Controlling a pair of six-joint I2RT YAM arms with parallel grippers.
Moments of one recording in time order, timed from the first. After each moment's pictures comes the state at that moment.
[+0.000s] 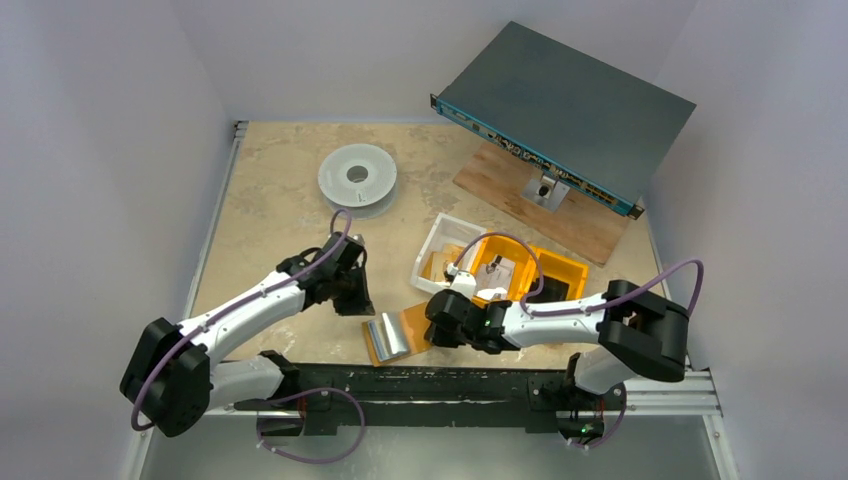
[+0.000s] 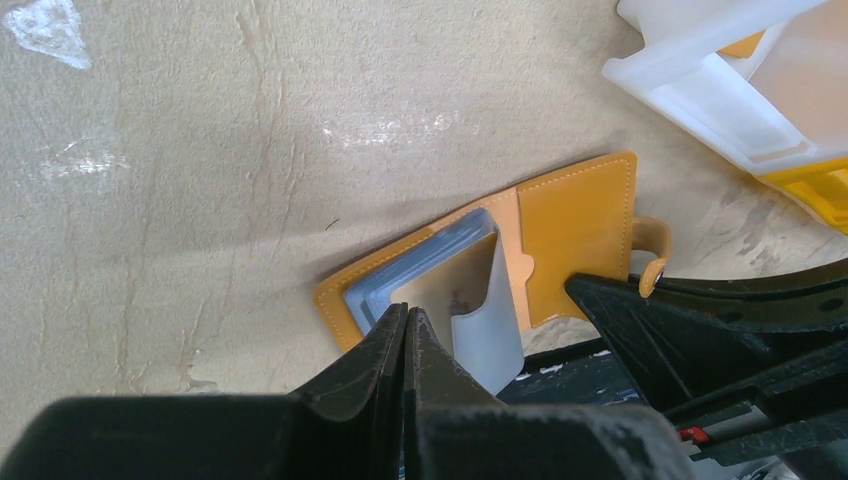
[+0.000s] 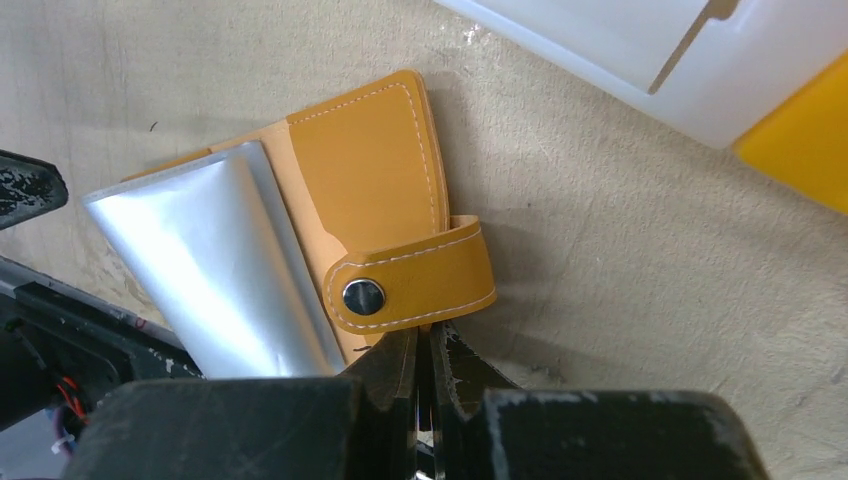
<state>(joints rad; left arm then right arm) -0.60 1.18 0.67 -0.62 0.11 -0.78 1.20 1.47 0.63 -0.11 0.27 1.20</state>
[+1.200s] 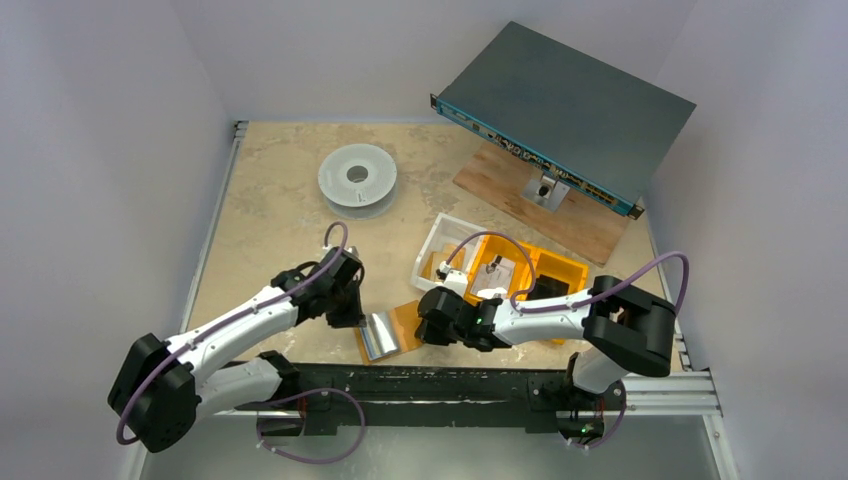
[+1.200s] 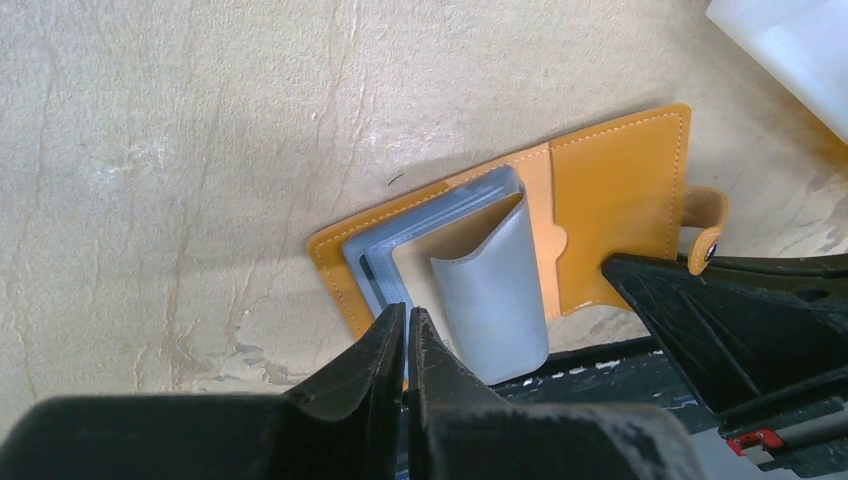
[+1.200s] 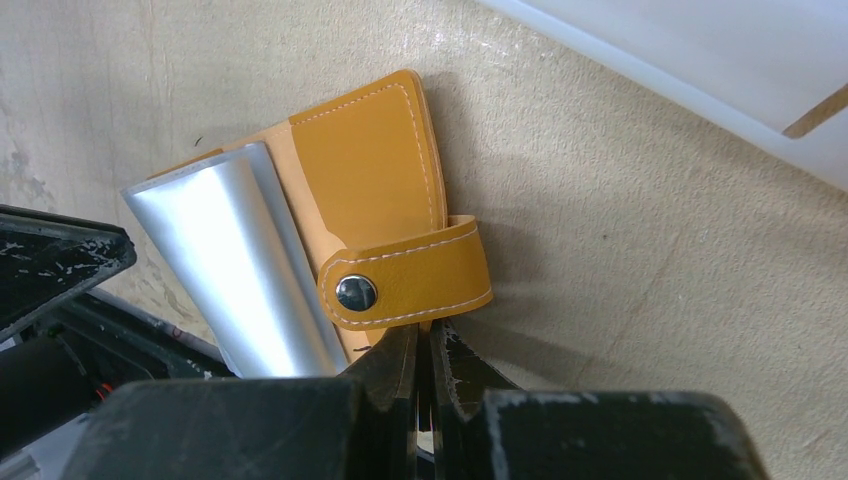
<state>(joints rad) -0.66 1.07 0.59 -0.67 0.03 -0.81 1.20 1.55 0.67 -0.05 0.25 1.22</state>
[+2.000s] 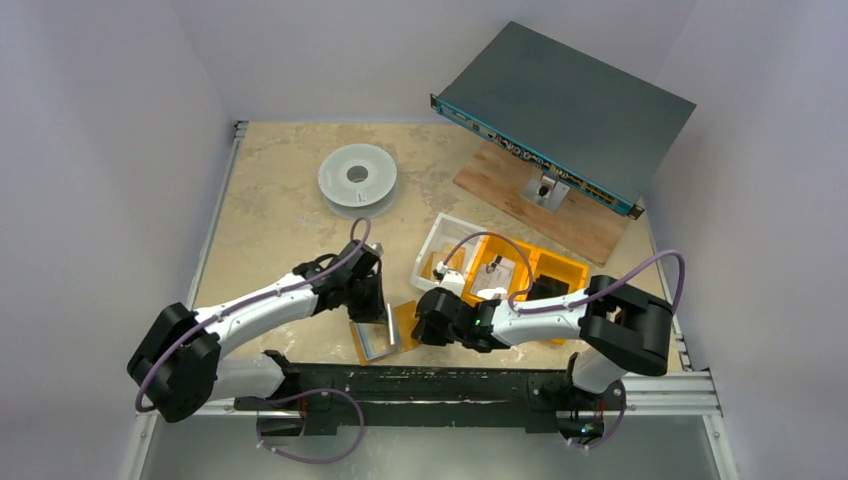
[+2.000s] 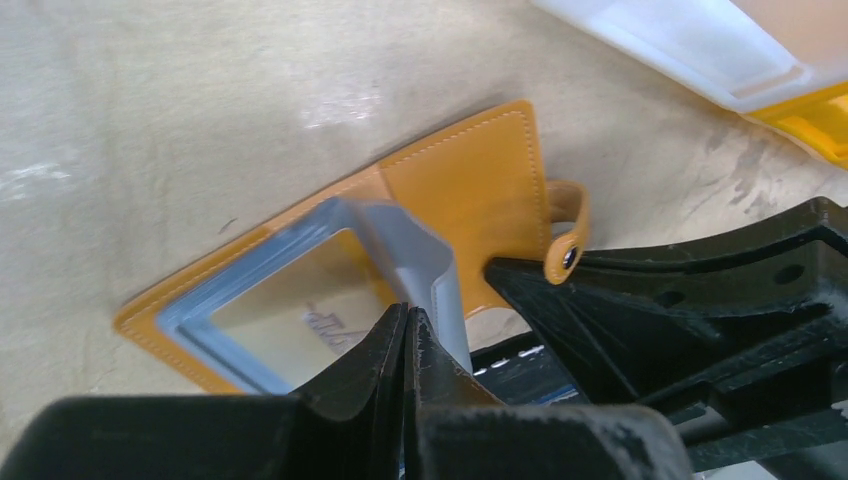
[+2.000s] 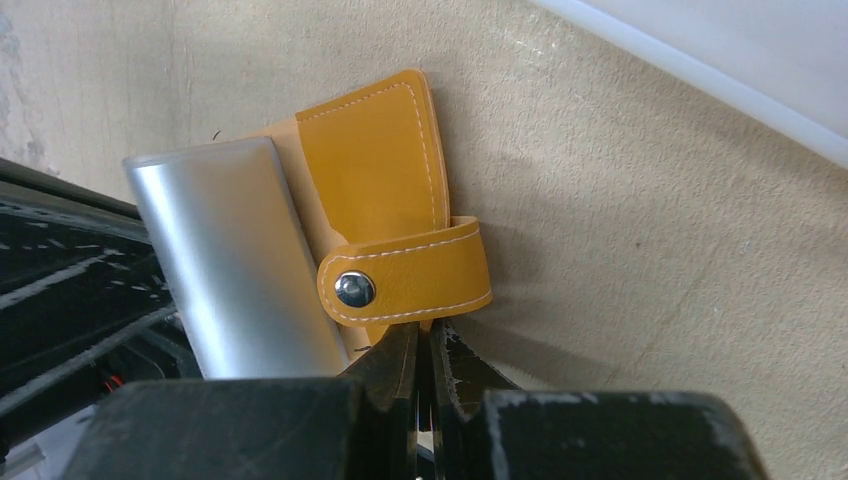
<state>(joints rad) -0.71 1.22 0.64 -0.52 0.16 -0.81 1.21 1.56 0.67 -0.01 0.24 1.21</state>
